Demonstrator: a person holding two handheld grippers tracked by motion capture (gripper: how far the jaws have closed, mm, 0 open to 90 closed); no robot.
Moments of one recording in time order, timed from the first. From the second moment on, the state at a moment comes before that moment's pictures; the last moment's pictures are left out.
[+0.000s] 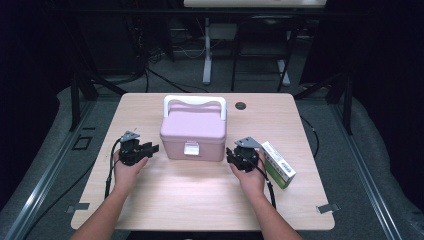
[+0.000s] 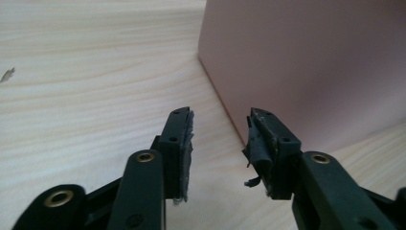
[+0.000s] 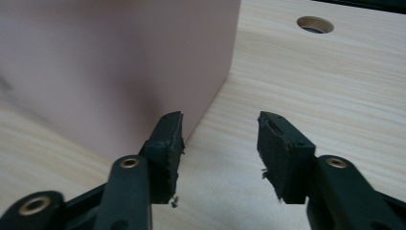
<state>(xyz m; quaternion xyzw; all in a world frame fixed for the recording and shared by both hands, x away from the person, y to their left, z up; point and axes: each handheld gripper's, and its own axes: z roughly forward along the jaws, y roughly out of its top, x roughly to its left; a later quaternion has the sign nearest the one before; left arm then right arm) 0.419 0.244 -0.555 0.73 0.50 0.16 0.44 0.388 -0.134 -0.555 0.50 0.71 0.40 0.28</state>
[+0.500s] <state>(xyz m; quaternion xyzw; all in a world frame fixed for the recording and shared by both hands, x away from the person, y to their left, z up) 0.427 0.227 -0.549 0.73 0.48 0.16 0.46 0.410 -0.132 -0.555 0.52 0.71 0.42 0.25</state>
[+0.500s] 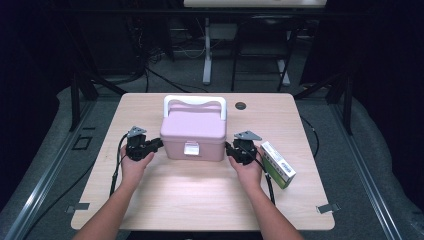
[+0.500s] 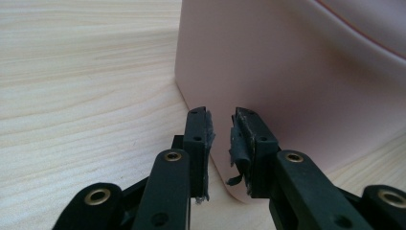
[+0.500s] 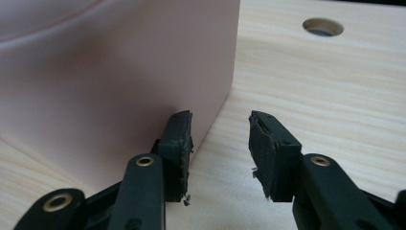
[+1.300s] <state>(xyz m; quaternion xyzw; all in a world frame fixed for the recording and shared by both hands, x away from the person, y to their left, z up) 0.401 0.219 -0.544 0.74 0.48 0.16 0.45 0.389 -0.121 -0.552 0.48 0.73 0.40 0.26</state>
